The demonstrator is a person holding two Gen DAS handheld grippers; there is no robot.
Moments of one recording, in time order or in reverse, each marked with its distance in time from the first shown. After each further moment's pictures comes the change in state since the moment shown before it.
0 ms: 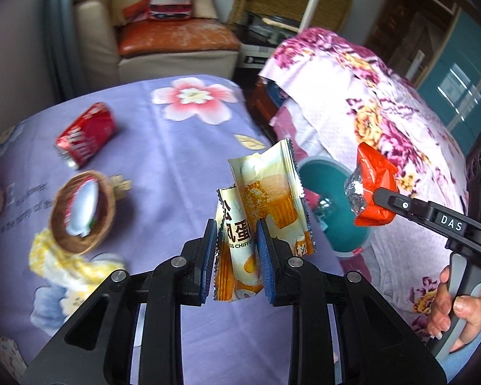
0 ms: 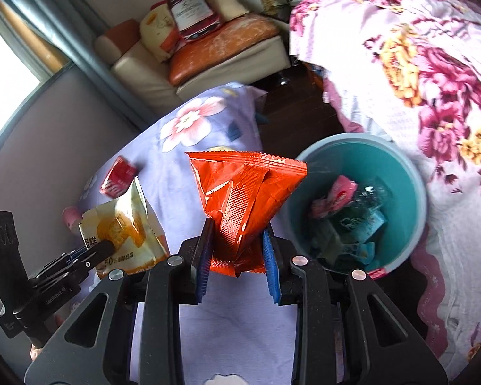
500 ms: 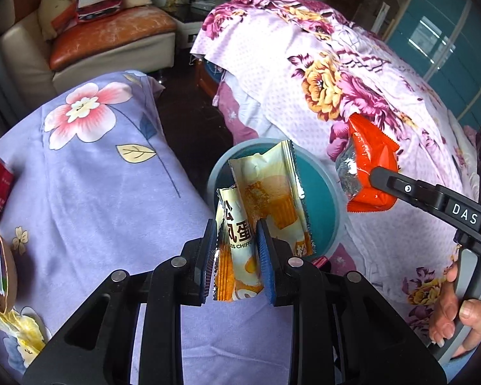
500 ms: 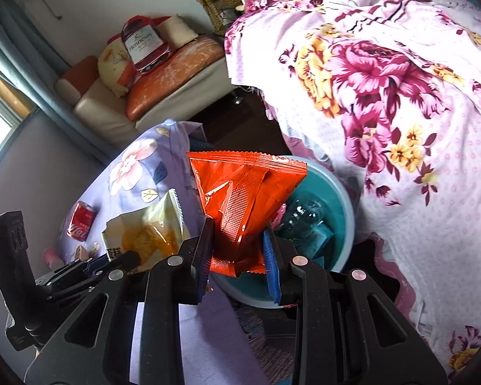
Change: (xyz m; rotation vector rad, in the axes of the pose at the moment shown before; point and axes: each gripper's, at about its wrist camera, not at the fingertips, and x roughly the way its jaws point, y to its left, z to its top) left arm 0.090 -0.115 0.032 0.170 0.114 -0.079; right arm -0.025 -0.100 0.026 0.123 -0.077 -0.083
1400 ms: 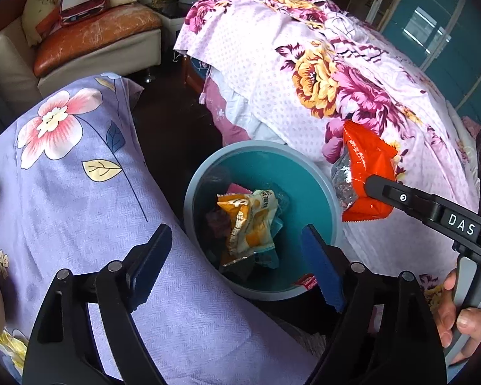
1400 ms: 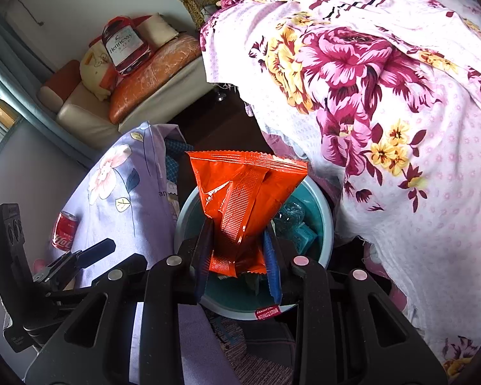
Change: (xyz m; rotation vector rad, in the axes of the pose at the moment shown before) left arm 0.032 -0.016 0.019 0.028 0.024 -0.011; right arm 0.017 -0.027 0.010 0.041 0.027 -0.045
